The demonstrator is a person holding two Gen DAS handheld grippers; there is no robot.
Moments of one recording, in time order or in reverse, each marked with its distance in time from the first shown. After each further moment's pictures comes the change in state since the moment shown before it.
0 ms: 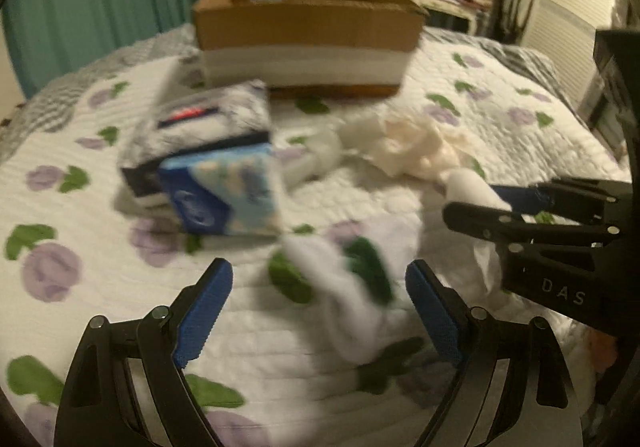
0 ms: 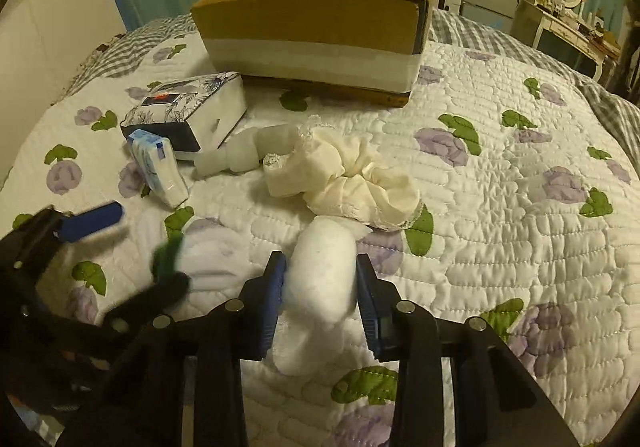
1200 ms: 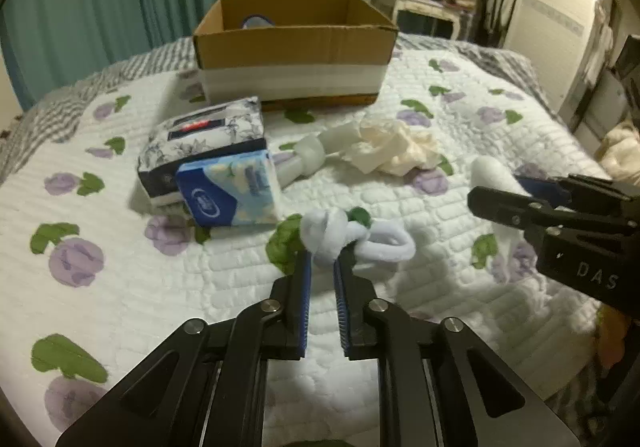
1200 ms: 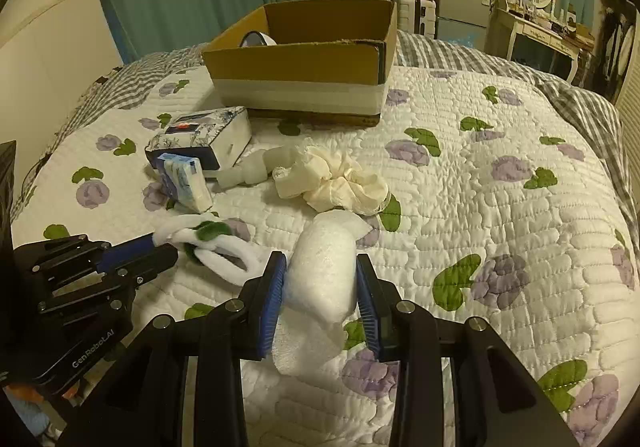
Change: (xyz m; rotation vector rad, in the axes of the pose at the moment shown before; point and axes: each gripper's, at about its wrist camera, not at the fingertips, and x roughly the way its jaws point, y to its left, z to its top) left arm -0.034 -0.005 -0.007 0.039 -0.023 -0.030; right arm -0.057 0.003 -0.022 0.072 -0.099 -0.025
